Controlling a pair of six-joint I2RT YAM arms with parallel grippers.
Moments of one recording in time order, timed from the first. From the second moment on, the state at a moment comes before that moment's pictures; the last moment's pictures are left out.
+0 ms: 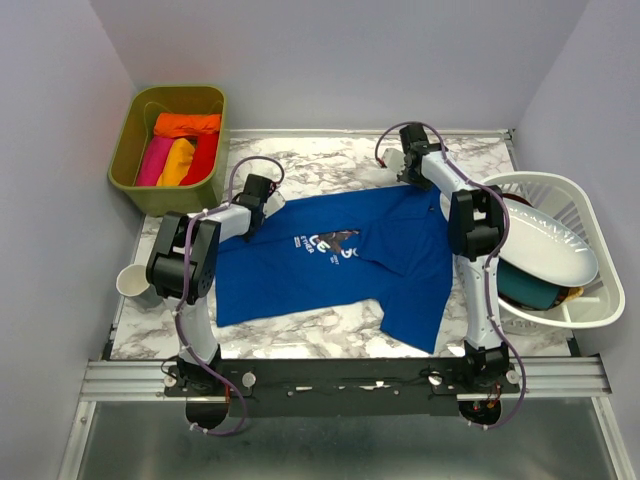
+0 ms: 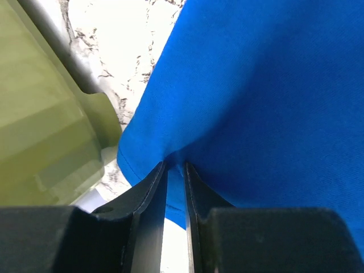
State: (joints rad) left arm -0.26 1.90 1.12 -0.24 -0.44 0.68; right arm 0.21 2.44 2.06 -0.73 0.32 -0.96
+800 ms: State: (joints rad) left arm -0.19 1.77 0.94 -0.21 -0.41 0.72; right arm 0.23 2.43 2.02 -0.70 0.33 -0.96
